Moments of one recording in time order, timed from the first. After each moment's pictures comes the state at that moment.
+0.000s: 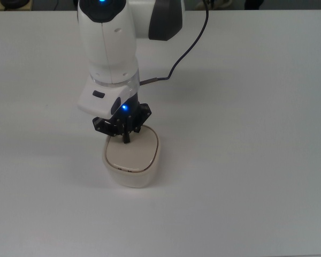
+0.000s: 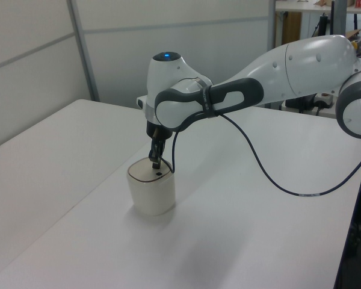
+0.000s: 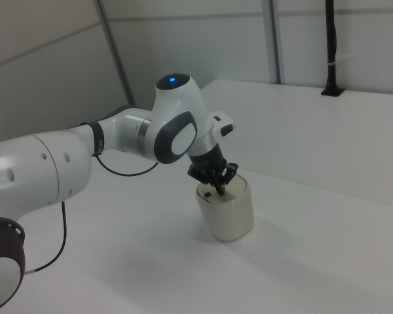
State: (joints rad) arm -0.04 0.44 0.05 -1.48 0.00 2.15 -0.34
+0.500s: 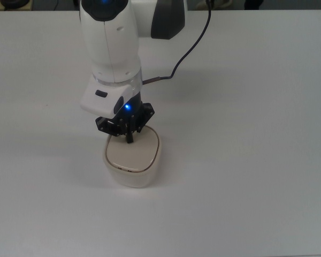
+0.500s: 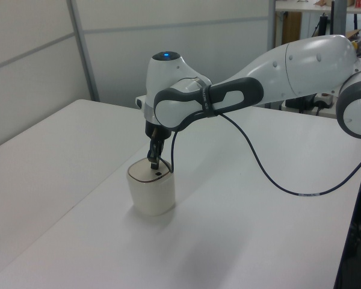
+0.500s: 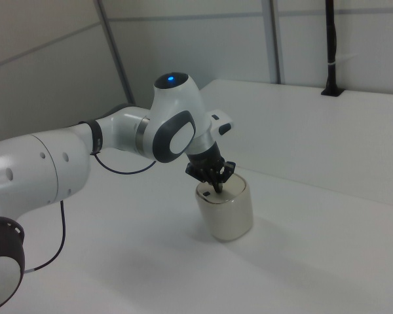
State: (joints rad) arm -0.04 0.44 0.06 -1.48 0.01 2.15 -0.34
